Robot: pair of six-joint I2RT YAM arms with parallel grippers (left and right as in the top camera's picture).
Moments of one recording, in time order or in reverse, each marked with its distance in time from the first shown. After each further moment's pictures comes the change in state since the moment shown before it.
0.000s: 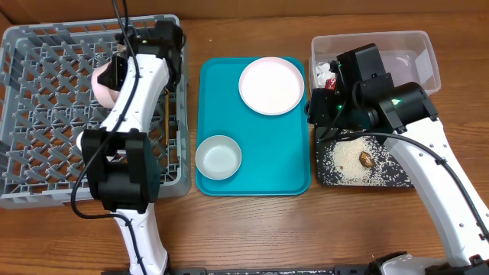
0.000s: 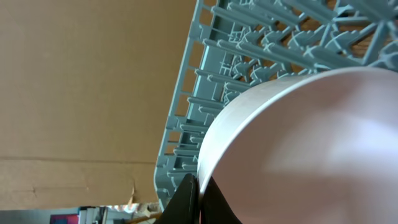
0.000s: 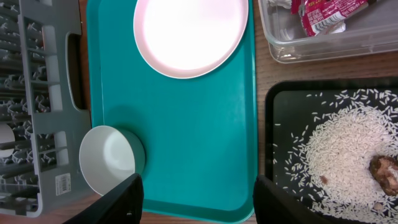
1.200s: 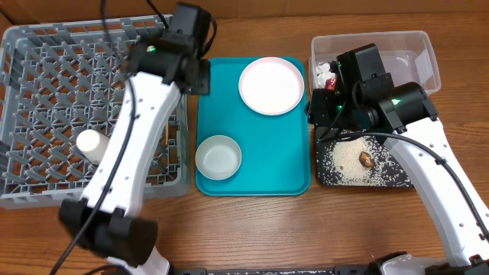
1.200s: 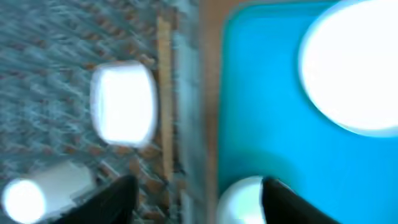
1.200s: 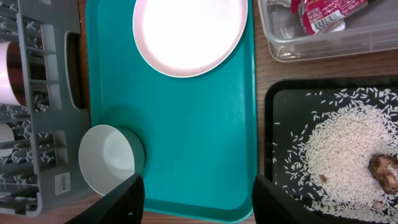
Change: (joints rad) left arm -0.194 -0.344 0.082 -0.158 0.964 0.010; right arm 0.000 0.000 0.000 -0.003 0.000 0.000
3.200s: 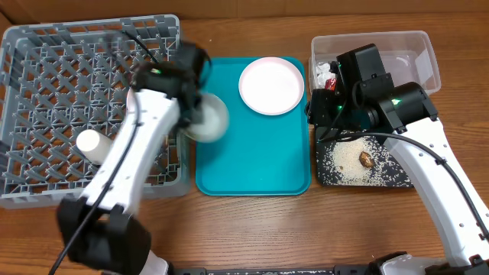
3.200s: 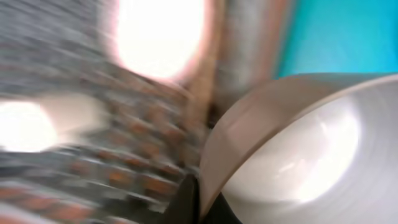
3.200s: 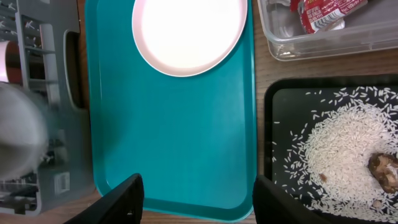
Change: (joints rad) left arm 0.050 -0.075 -0.301 0.041 -0.089 -0.146; right arm 0.000 0.000 0.000 -0.003 0.000 0.000
